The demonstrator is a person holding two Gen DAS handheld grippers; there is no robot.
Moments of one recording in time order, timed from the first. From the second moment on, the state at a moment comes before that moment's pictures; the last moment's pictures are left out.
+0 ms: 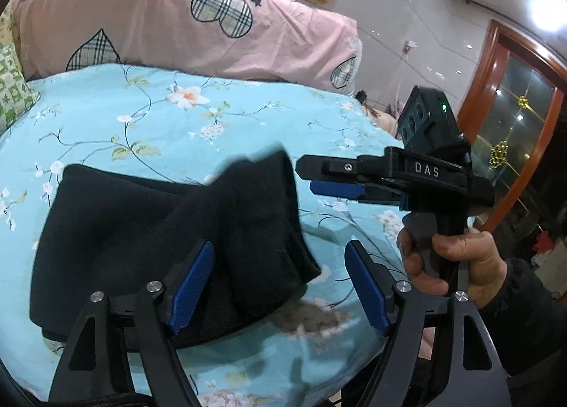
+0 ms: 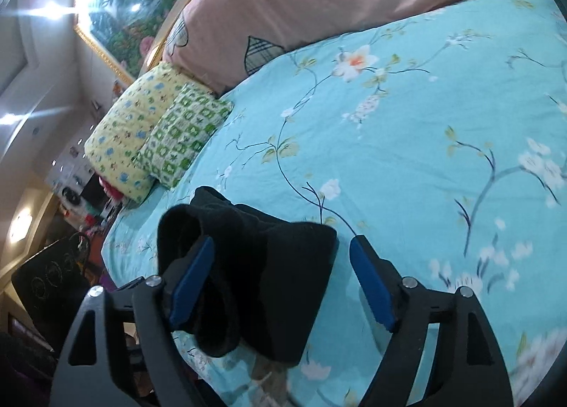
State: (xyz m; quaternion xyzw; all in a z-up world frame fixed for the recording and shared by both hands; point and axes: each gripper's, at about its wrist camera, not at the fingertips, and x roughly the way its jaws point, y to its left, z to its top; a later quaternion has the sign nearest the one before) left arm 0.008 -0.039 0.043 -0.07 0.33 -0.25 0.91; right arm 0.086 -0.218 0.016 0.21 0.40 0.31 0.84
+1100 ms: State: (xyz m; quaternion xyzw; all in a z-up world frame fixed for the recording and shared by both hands) left arm 0.034 0.086 0.040 -0.15 0.35 -0.14 0.92; right arm 0.022 -0.172 0.012 0.17 0.42 0.25 0.86
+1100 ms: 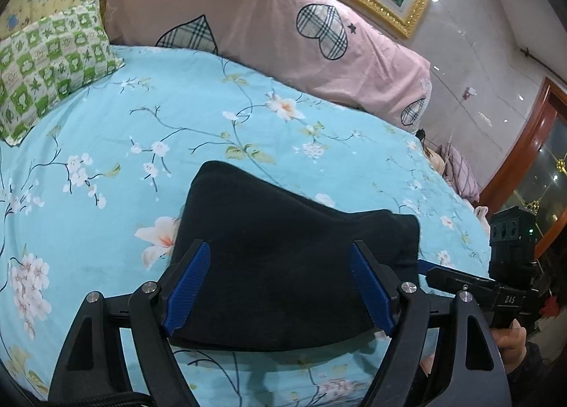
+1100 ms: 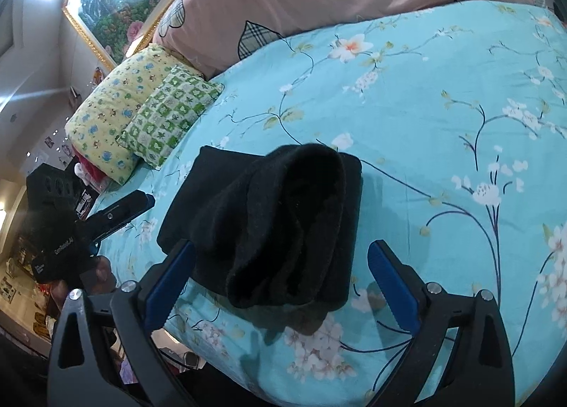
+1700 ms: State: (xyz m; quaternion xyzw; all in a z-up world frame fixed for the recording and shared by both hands) left arm 0.075 0.115 0.001 -0.17 0.40 -0.12 0.89; right arm 0.035 -0.163 -0.008 0.17 0.44 0.25 0.84
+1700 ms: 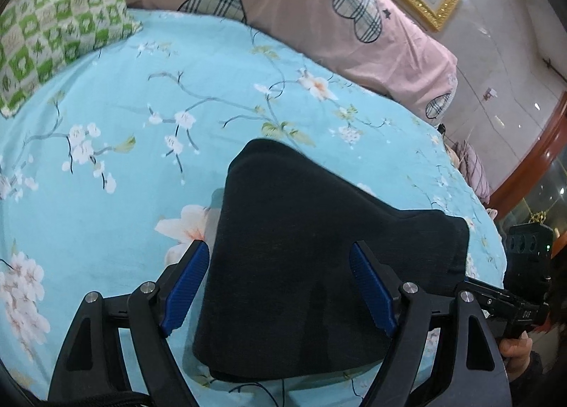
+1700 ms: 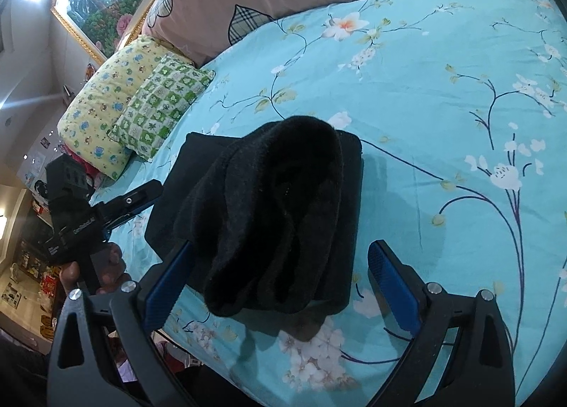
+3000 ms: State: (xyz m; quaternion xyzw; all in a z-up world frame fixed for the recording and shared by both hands) left arm 0.087 0.139 -0.020 -0.30 0.38 -0.16 0.86; right arm 0.055 -0.170 -0.029 0.25 0.45 0.30 0.80
